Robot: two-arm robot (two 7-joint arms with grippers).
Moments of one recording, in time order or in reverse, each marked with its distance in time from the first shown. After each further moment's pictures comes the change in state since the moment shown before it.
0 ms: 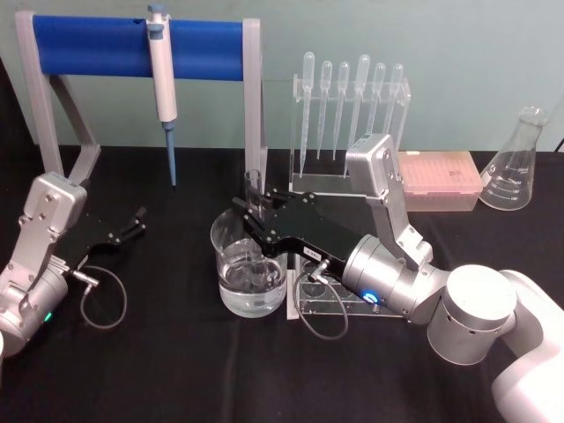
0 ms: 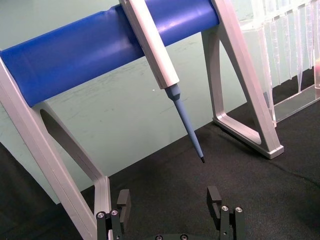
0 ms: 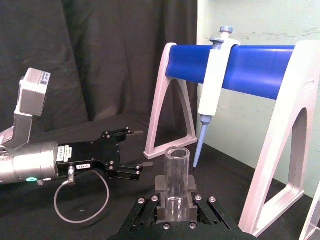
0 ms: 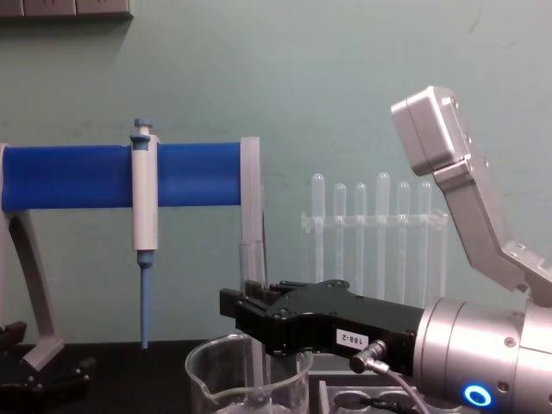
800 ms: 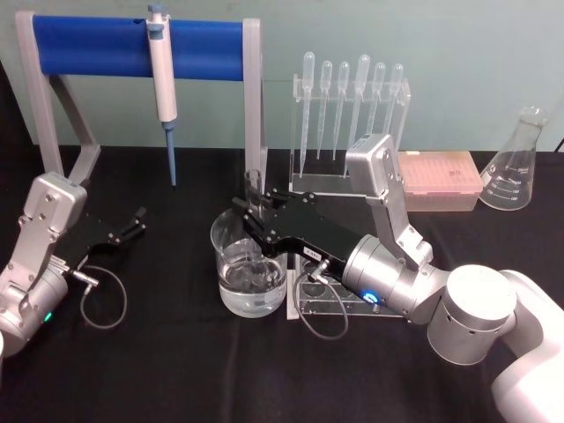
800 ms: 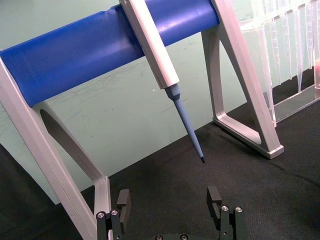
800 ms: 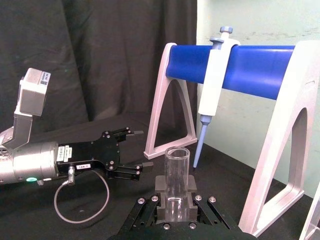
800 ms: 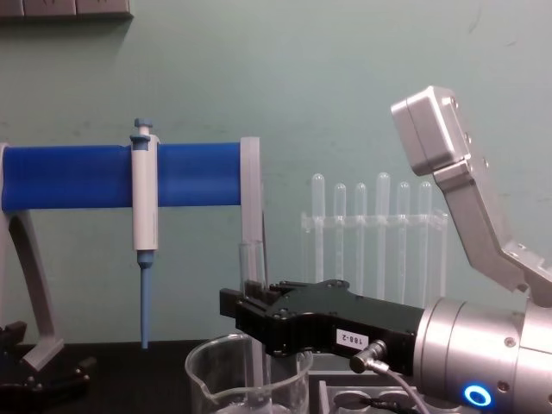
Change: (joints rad) left arm 0.000 0.000 0.000 0.000 0.000 0.000 0.000; right arm 0.000 0.000 0.000 0.000 0.000 0.000 0.000
